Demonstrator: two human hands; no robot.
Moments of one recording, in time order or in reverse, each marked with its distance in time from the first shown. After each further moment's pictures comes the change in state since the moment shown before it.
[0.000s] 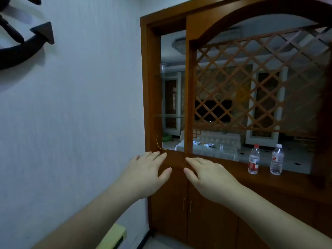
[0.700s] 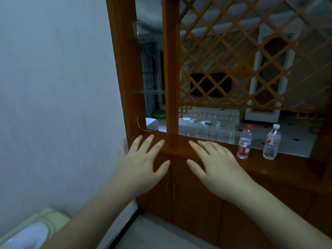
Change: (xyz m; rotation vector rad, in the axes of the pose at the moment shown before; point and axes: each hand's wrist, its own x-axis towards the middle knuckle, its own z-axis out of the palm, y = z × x) left_hand 0.159 0.101 0.121 0.117 0.044 -0.086; right_hand 0.071 0.219 0.042 -0.022 0.086 -0.001
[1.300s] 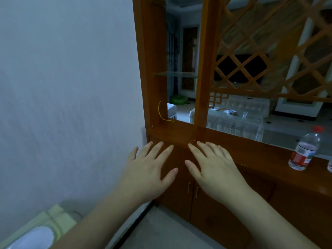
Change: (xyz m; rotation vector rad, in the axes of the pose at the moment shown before) left_hand 0.088 -0.101 0.100 -0.017 -0.130 -0.028; right_hand 0.156 -0.041 0.129 0.016 -0.103 -0.089
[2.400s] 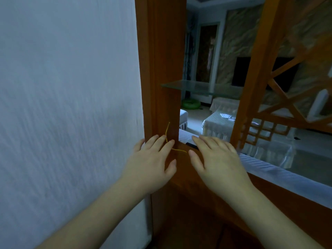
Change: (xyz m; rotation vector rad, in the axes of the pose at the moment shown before) left_hand 0.347 -0.136 0.082 0.016 0.161 -0.017; right_hand 0.367 0.068 0.090 -0.036 0.163 -0.069
